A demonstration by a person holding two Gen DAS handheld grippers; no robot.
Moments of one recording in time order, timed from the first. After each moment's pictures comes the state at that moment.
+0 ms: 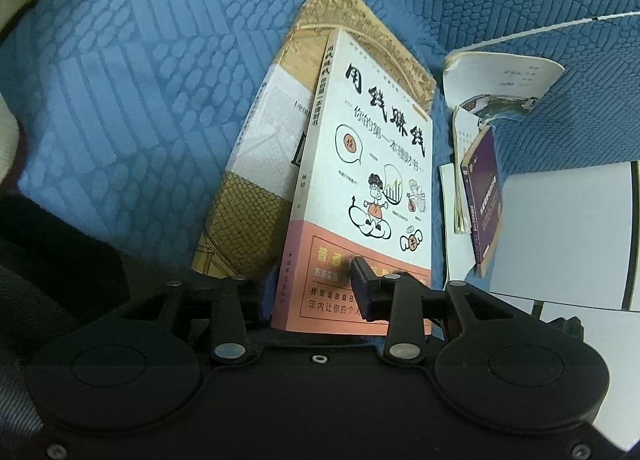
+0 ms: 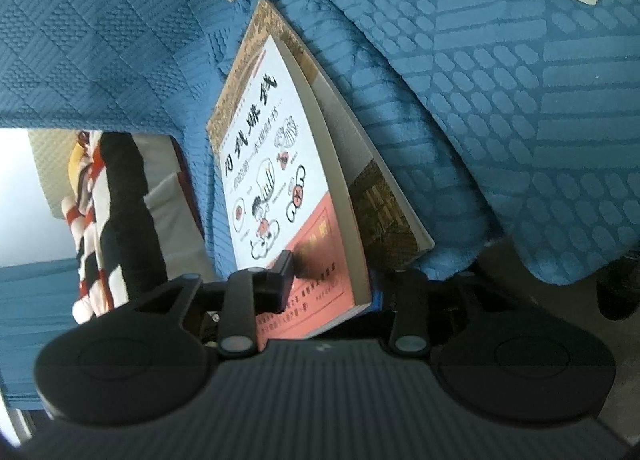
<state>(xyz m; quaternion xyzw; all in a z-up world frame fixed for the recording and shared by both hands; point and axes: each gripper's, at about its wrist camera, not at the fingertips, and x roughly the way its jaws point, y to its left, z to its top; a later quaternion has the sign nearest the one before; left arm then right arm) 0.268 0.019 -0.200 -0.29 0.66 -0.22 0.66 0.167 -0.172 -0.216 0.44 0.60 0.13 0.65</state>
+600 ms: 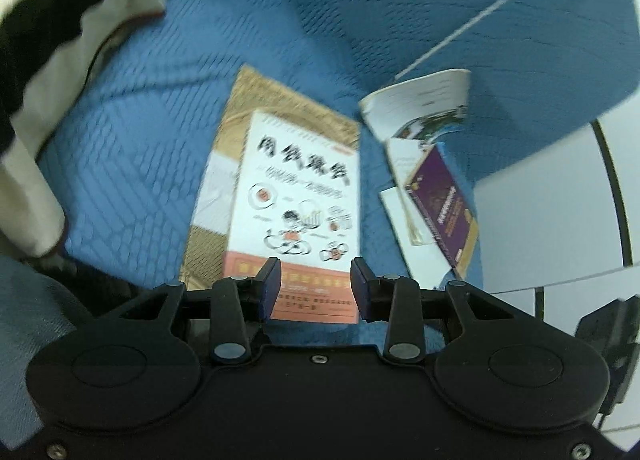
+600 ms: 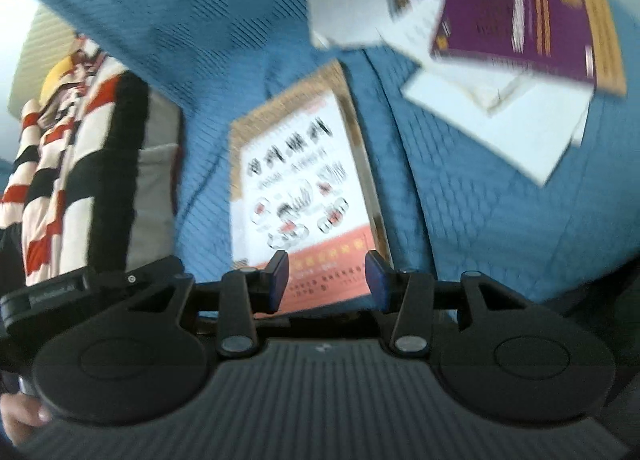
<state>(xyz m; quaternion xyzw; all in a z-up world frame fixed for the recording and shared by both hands) 0.228 0.015 -0.072 -0.21 0.56 -0.25 0.76 0.148 -0.168 -0.102 0.22 0.55 0.15 0.79</state>
